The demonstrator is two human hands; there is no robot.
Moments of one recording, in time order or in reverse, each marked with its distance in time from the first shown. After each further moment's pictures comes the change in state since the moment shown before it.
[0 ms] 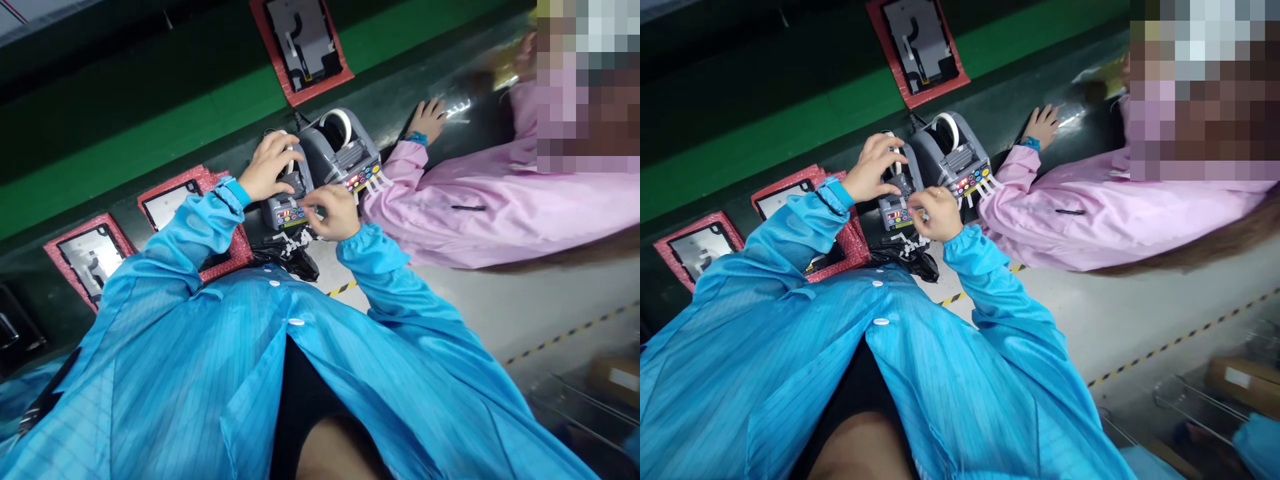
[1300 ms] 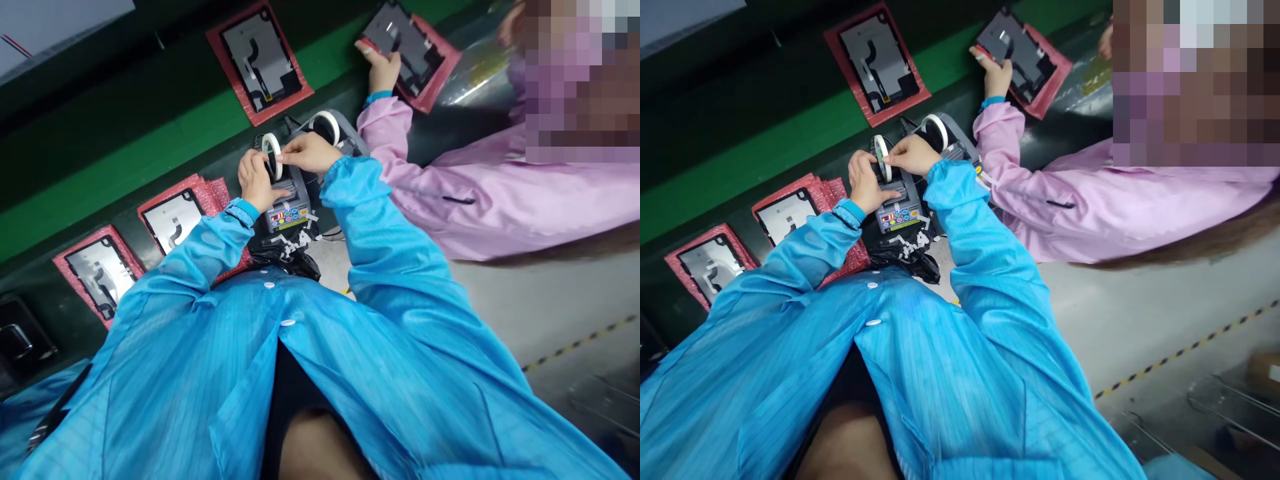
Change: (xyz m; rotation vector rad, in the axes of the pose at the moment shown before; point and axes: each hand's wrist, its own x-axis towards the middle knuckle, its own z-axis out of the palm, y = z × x) left_hand -0.018 -0.011 0.060 0.075 0.374 -0.384; right_hand 0.118 0.034 0.005 0.417 -0.140 0.292
